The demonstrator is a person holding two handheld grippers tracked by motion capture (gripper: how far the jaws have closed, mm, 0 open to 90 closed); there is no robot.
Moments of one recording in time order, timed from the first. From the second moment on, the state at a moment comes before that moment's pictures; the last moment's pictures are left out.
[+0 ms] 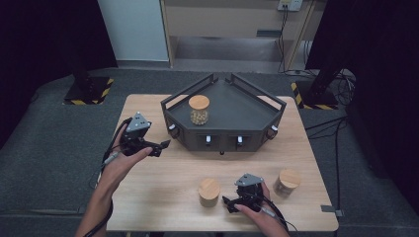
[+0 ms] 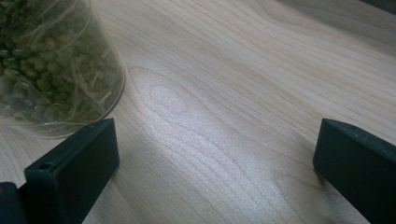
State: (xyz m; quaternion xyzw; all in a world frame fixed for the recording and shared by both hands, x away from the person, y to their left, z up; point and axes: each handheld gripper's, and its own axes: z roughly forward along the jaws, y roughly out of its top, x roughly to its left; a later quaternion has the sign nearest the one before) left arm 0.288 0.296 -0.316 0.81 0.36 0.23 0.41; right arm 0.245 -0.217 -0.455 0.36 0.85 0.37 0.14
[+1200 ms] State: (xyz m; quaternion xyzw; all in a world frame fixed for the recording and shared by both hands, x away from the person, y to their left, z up) left arm 0.246 0.284 -0.391 0.82 0.38 0.19 0.38; right arm 0.245 -0.217 -0.455 0.36 0.85 0.37 0.14
